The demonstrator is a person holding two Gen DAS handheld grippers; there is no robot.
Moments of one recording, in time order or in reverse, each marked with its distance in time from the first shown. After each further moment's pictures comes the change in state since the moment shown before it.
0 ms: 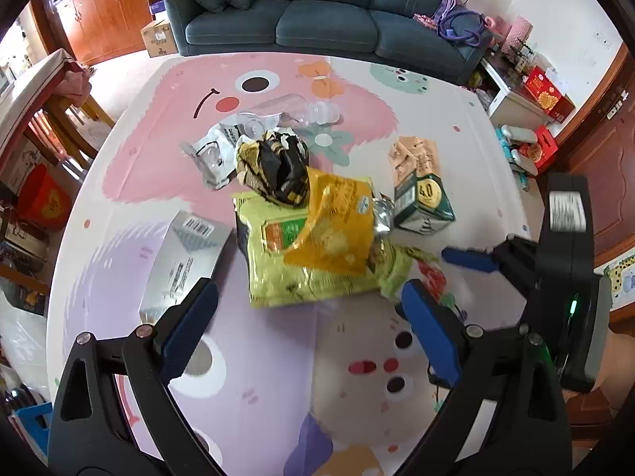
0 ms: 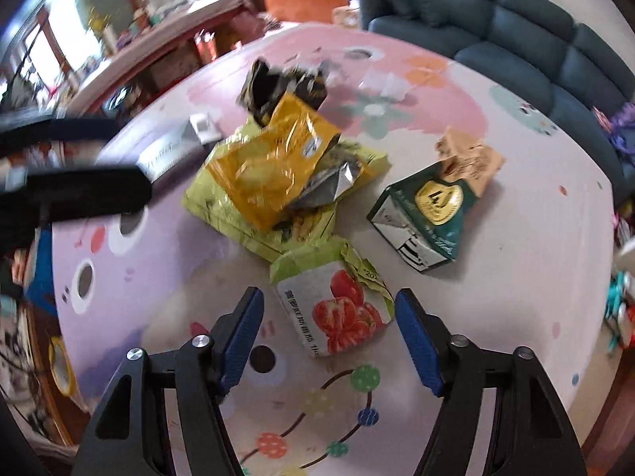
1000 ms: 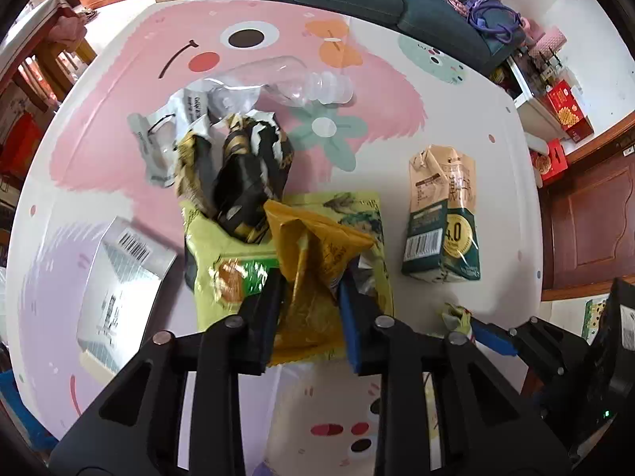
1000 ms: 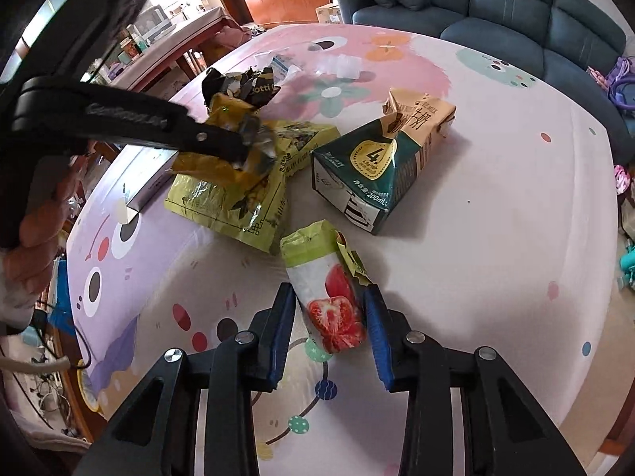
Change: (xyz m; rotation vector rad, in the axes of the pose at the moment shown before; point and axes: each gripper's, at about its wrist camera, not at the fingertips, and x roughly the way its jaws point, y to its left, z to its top) left arm 0.082 -0.007 0.045 -0.154 0.150 -0.038; right arm -0.005 -0.049 -0.023 0.142 -0.025 0.070
